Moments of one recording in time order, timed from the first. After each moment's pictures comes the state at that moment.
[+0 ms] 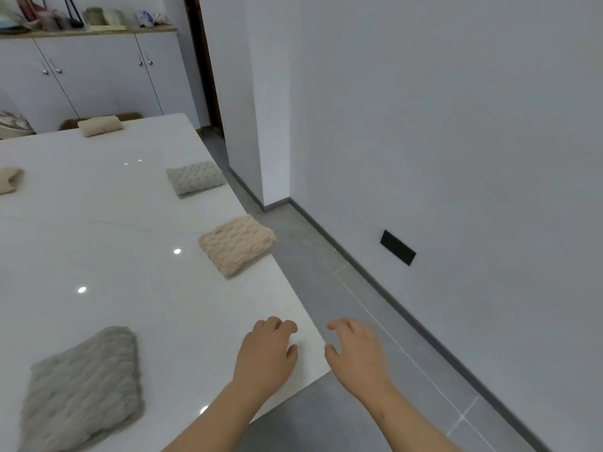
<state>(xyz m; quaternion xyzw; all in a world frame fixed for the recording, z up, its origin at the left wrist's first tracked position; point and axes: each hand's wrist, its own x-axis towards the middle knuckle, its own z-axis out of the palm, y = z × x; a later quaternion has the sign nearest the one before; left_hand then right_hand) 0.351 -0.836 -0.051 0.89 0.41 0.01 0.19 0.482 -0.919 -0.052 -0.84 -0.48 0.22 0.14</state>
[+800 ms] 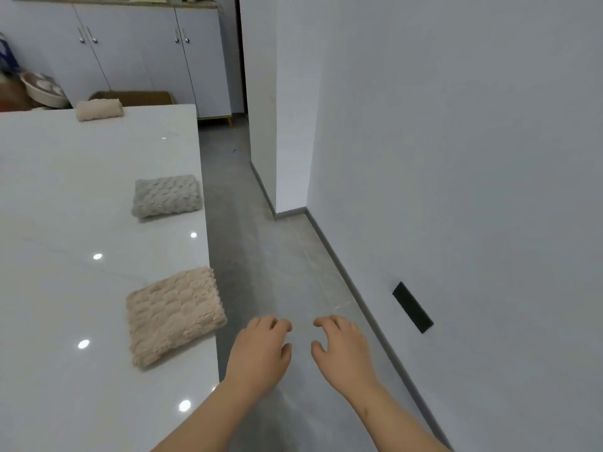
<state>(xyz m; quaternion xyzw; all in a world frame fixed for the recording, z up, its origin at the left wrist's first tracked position) 0.536 -0.691 -0.065 0.86 0.48 0.04 0.16 0.674 -0.741 -0.055 -0.78 -0.57 0.24 0.10</state>
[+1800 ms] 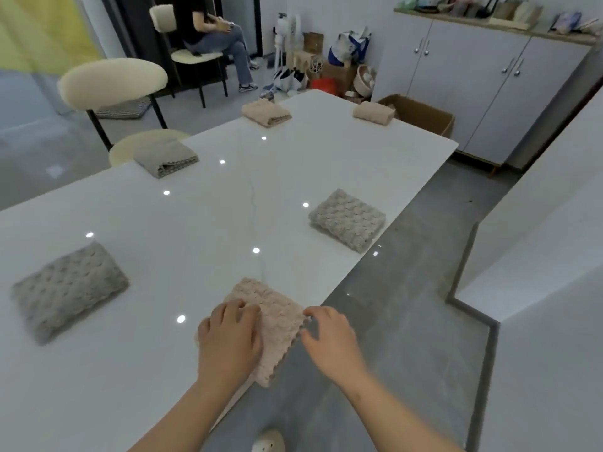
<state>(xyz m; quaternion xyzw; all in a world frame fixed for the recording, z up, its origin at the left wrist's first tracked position) 0.484 -0.617 -0.072 0.43 0.90 0.09 0.04 0.611 -0.502 -0.053 -0.39 -0.86 0.32 0.00</state>
